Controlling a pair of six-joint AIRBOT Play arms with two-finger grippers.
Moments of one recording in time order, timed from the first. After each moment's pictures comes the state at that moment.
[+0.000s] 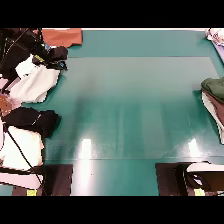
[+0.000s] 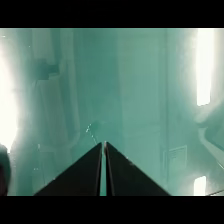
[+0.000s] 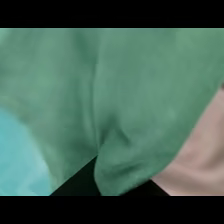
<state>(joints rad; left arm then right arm) -0.18 -1.55 2.03 1.29 -1.65 -1.75 -0.92 -1.53 1.70 -1.45 1.46 1.69</state>
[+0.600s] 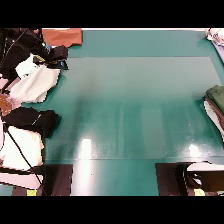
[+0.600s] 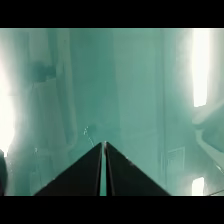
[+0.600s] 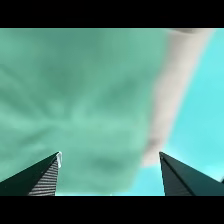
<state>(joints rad) -0.18 -1.55 2.03 1.28 -1.63 -1.75 -0.98 -1.53 1.61 -1.83 1.61 1.86</state>
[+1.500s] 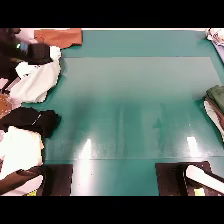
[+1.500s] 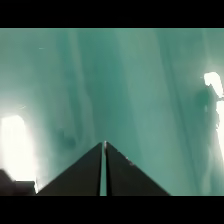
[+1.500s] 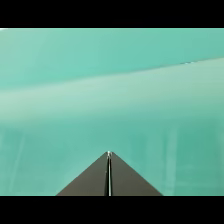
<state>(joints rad) -0.18 -1.06 1.57 1.38 -1.30 -1.64 -0.47 -1.13 1.55 -0.89 1.20 1.22</state>
